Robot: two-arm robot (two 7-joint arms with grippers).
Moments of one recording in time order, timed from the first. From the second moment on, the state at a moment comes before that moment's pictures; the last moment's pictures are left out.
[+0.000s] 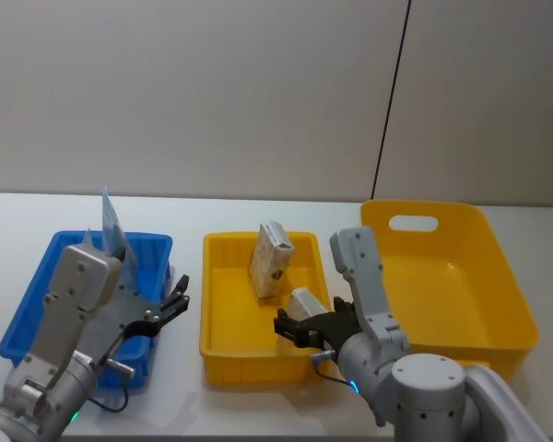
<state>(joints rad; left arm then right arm) -0.24 0.38 0.45 -1.63 -0.20 0.01 -0.01 0.32 0.08 -0.37 -1.45 0.20 0.55 -0.08</state>
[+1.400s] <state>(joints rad) -0.24 0.38 0.45 -1.63 -0.20 0.01 -0.01 0.34 0.05 -0.35 -1.39 0.17 0.52 -0.05</state>
